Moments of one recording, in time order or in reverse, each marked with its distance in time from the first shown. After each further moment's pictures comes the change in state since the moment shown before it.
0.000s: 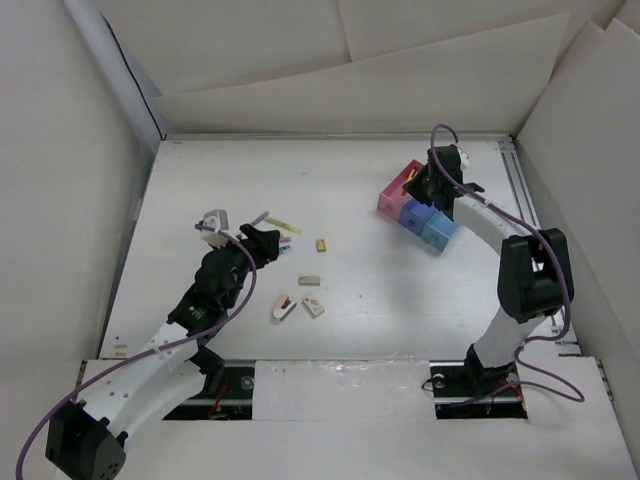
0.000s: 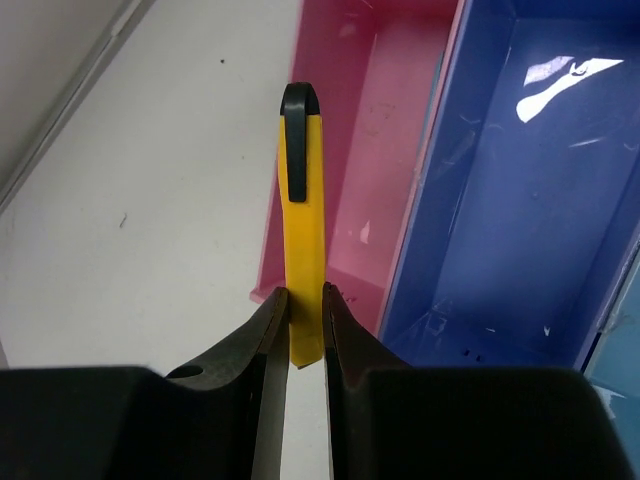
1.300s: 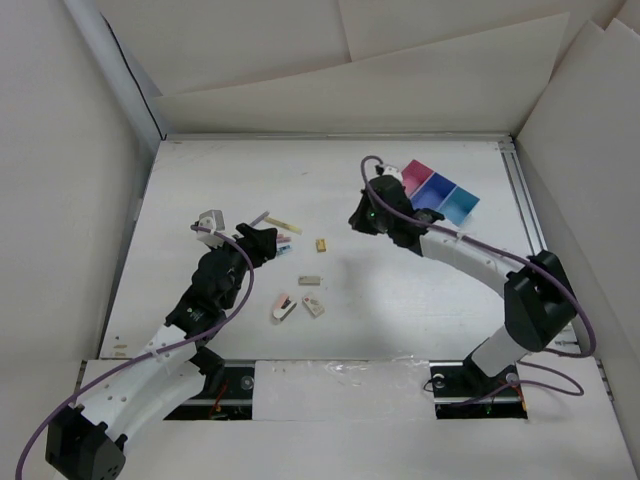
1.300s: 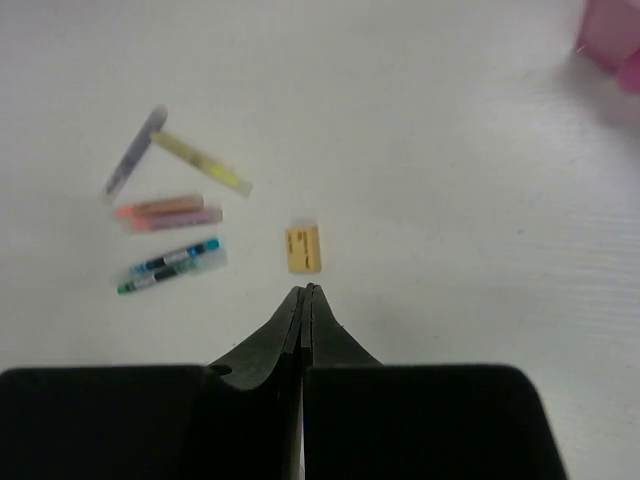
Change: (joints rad) left arm 0.000 -0.026 0.000 0.011 -0.018 -0.001; right arm 0.377 -0.140 -0.084 -0.034 0.021 -0.124
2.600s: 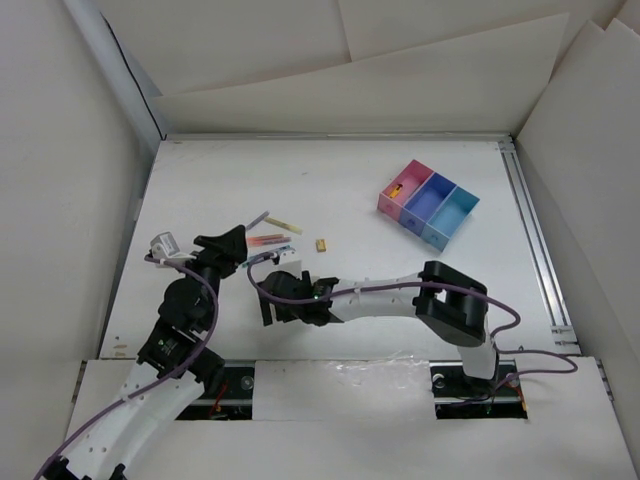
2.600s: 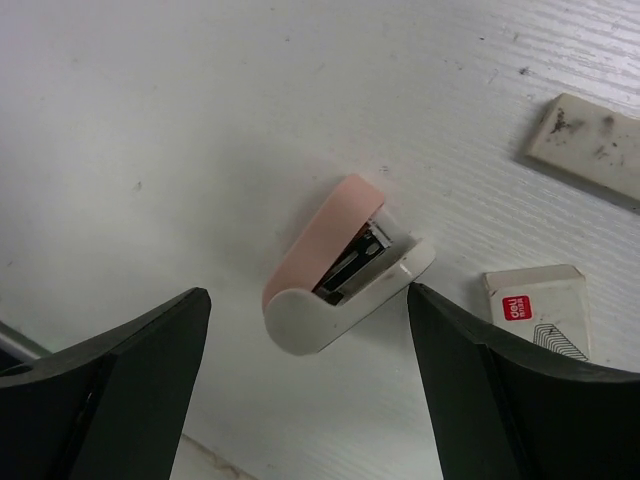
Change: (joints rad) left arm 0.000 -0.340 0.008 -0.188 -0.196 -0.125; right arm 0.663 0.402 0.190 -0.063 0.208 0.103
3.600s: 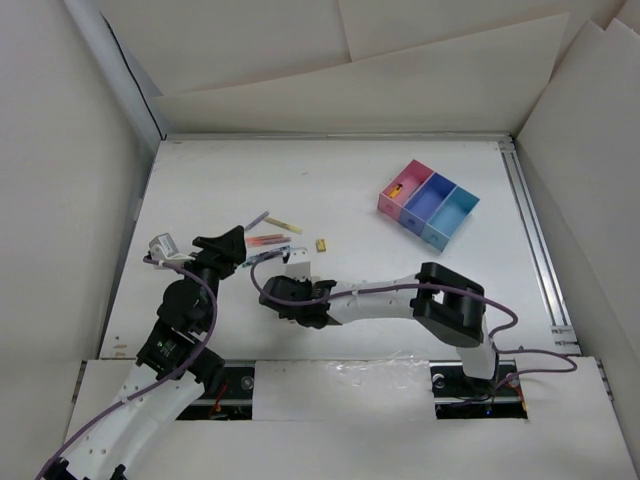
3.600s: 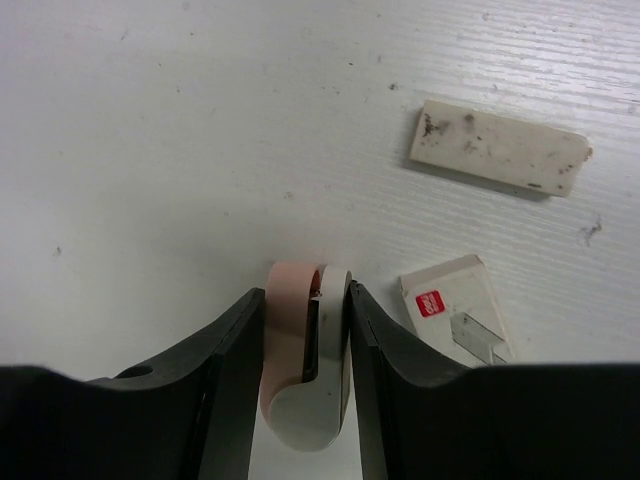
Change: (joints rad) left arm 0.000 -0.022 0.000 -0.014 -0.009 0.005; right arm 0.014 0.041 0.024 -0.085 0.208 0.117
